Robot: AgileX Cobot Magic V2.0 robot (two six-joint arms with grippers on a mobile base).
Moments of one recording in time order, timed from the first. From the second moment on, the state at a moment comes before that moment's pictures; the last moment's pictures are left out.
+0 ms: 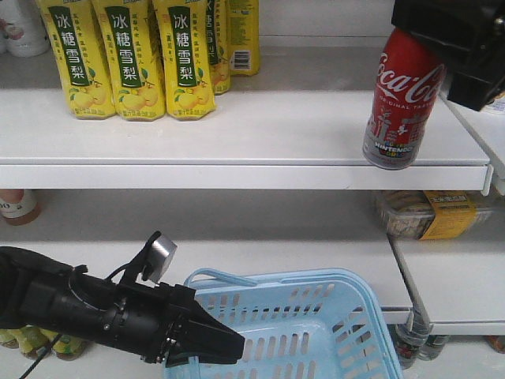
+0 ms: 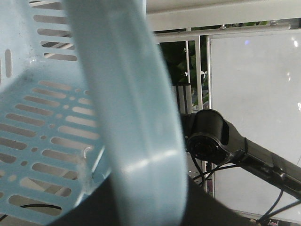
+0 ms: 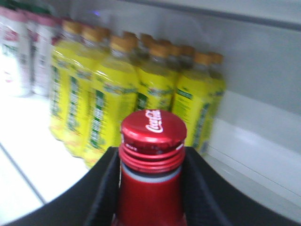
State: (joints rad) left arm -0.33 1.67 -0.67 -1.57 1.17 0.91; right arm 0.00 1.09 -1.13 1.46 0.76 -1.59
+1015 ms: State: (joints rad) left arm -0.33 1.67 -0.67 -1.57 1.17 0.91; right arm 0.00 1.01 -0.58 1.23 0.91 -1.32
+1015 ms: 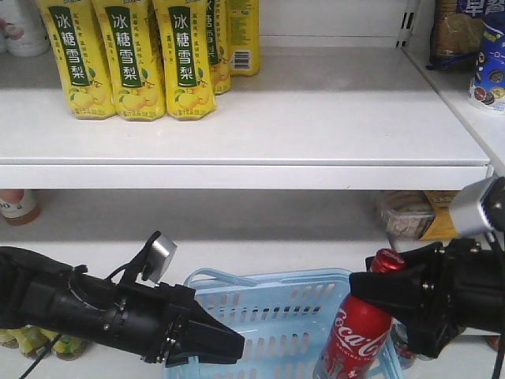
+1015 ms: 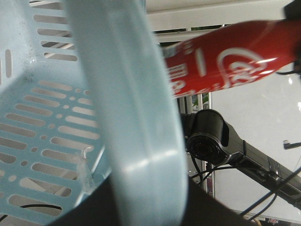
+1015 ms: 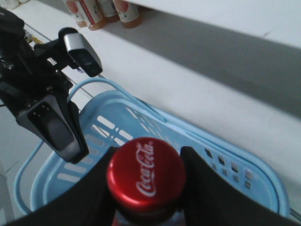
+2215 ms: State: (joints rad) left arm -0.34 1.67 -0.66 -1.52 1.09 0.90; right arm 0.00 0.97 -0.39 1.38 0.80 -1.45
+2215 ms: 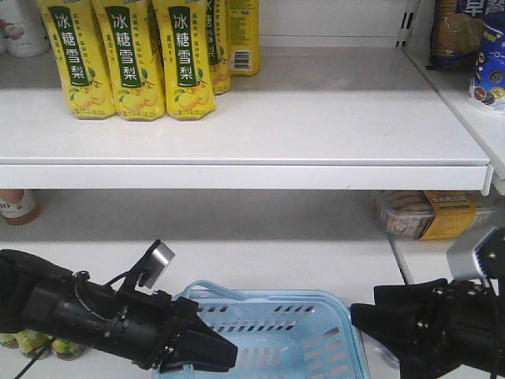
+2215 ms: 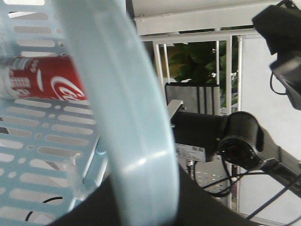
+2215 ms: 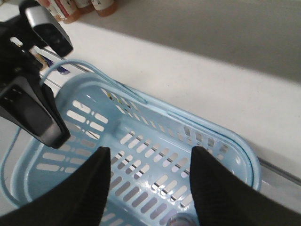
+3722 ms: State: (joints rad) left arm -0.34 1.67 -0.66 -1.54 1.11 0.90; right arm 0.00 0.42 -0.56 0.19 0.25 -0.32
